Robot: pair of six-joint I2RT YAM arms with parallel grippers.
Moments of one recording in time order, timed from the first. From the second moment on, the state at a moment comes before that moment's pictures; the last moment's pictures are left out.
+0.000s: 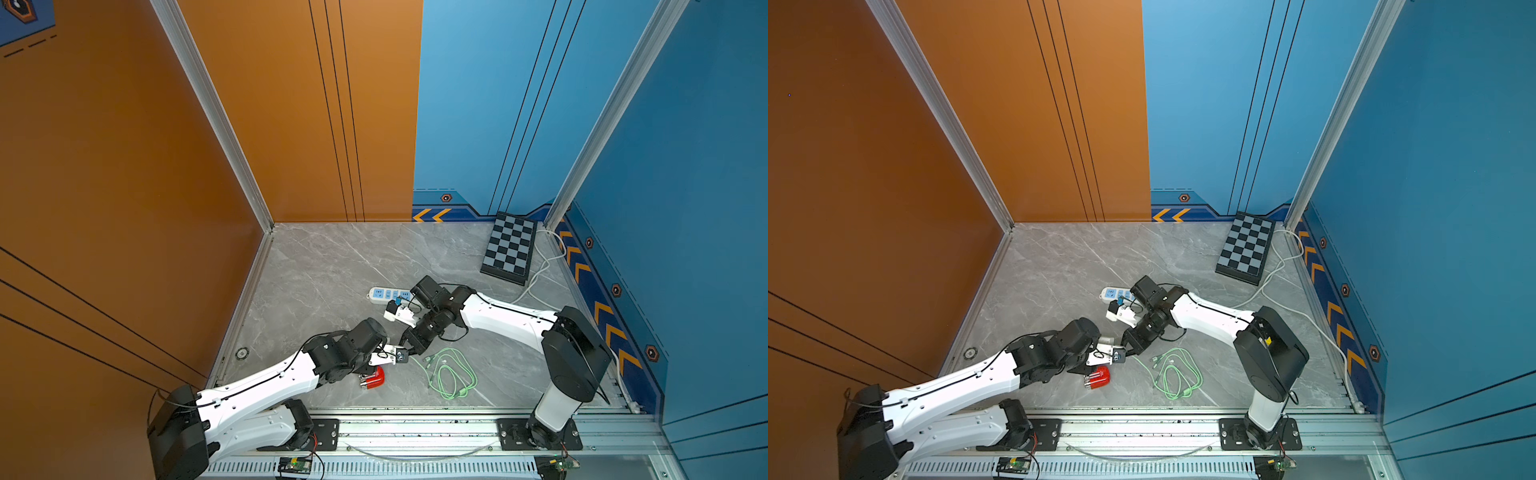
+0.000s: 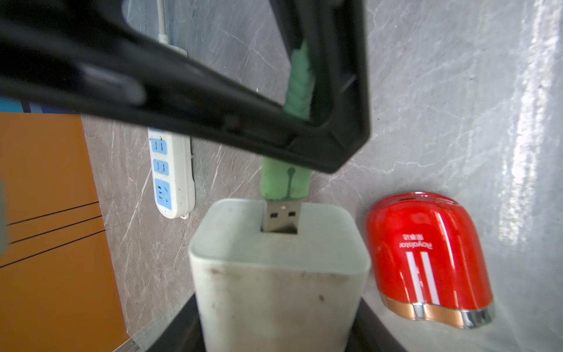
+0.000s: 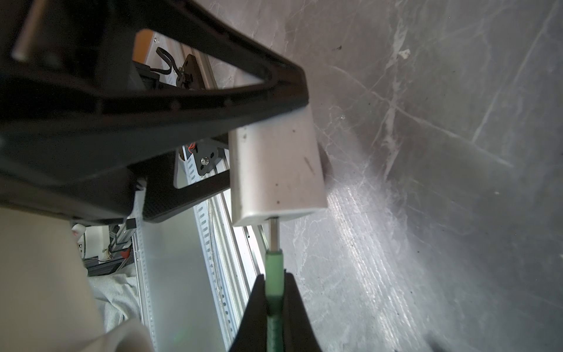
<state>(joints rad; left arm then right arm) -0.92 1.05 0.67 -0.61 -0.26 0.82 0.81 1.73 1.19 -0.64 -0.77 0.04</state>
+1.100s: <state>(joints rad) -0.97 0.97 0.63 -0.60 -0.34 0.78 0.80 1.75 1.20 -0.63 -0.83 0.04</state>
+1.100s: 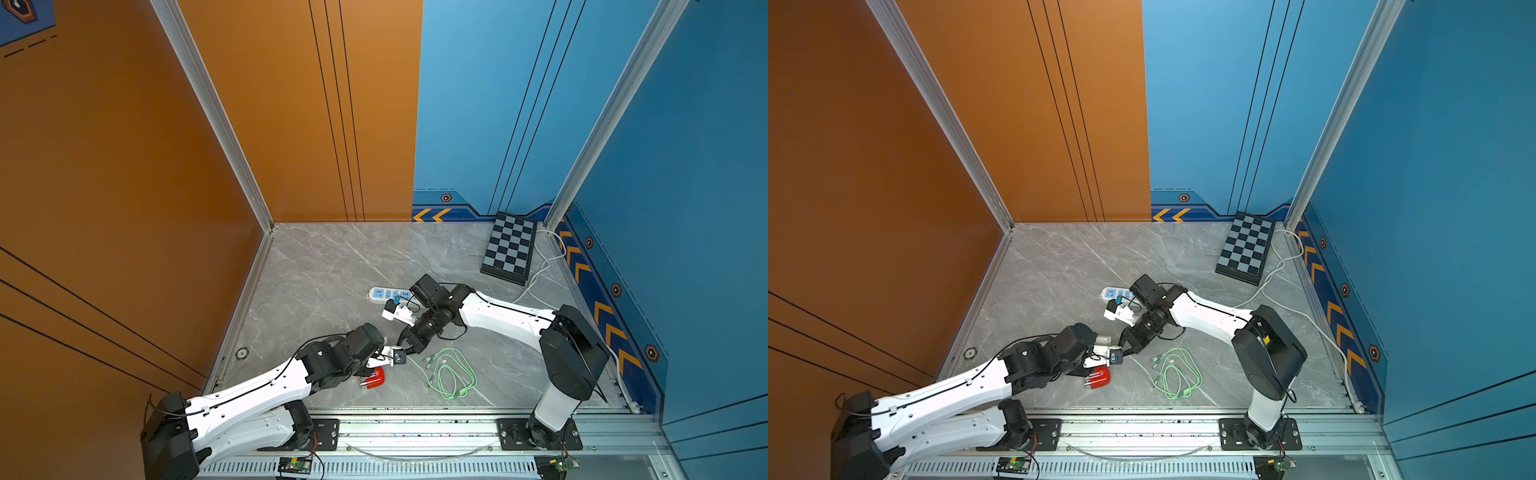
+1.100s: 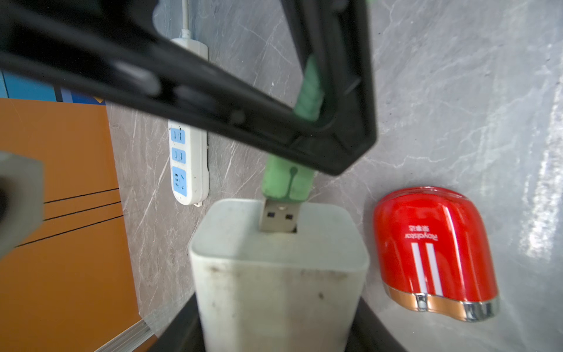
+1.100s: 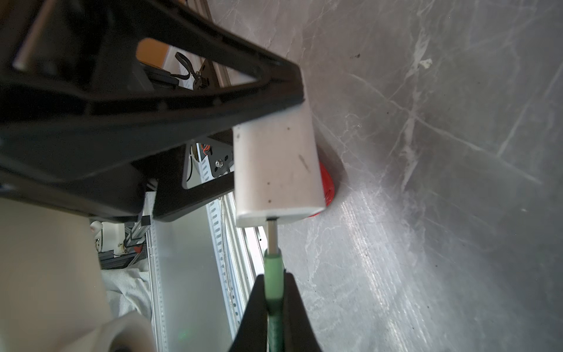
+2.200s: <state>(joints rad) -0.98 0.94 0.61 -0.57 -0.40 0.85 0.80 1.79 1.20 -0.57 -0.88 0.06</state>
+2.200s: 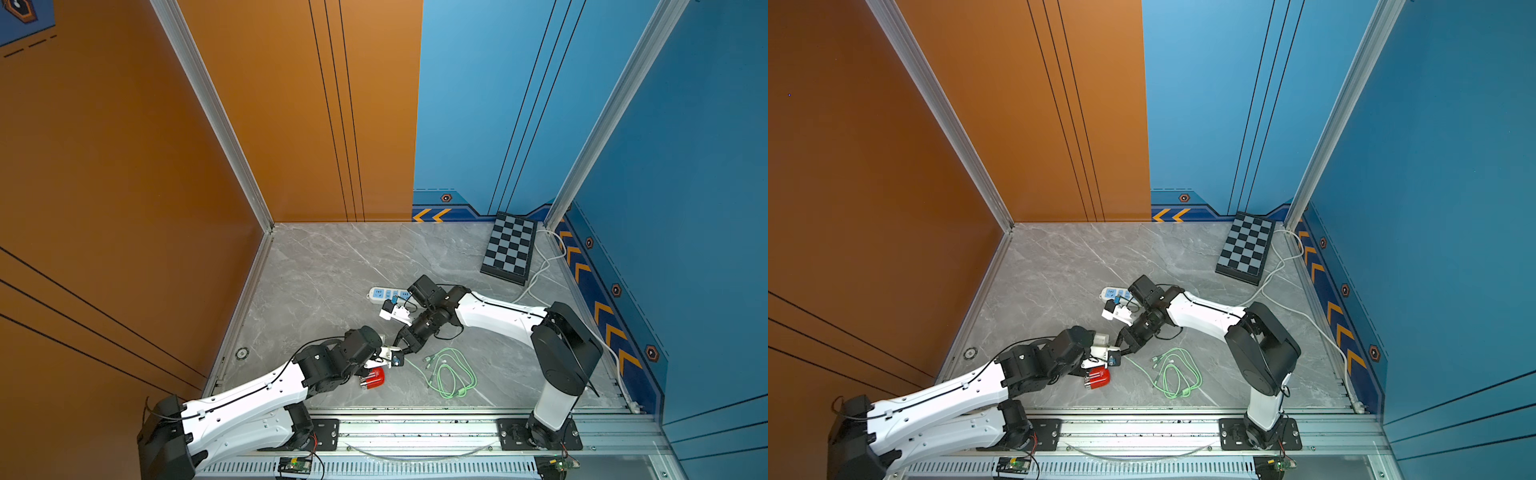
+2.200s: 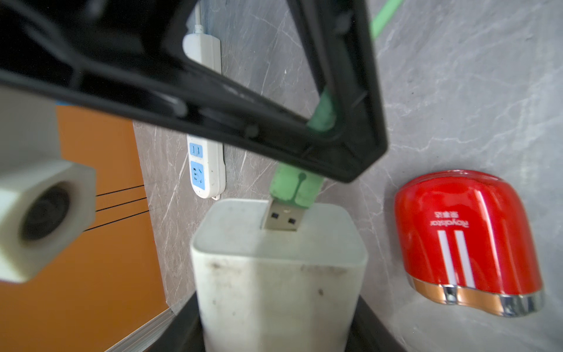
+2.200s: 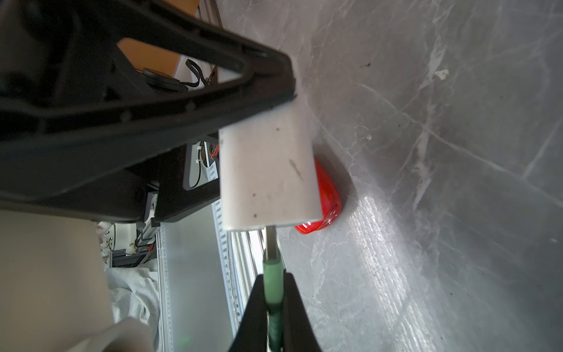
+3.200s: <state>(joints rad) -1.02 0.96 0.61 -0.54 -0.36 0.81 0.75 1.82 1.26 -0.73 -0.92 -0.09</state>
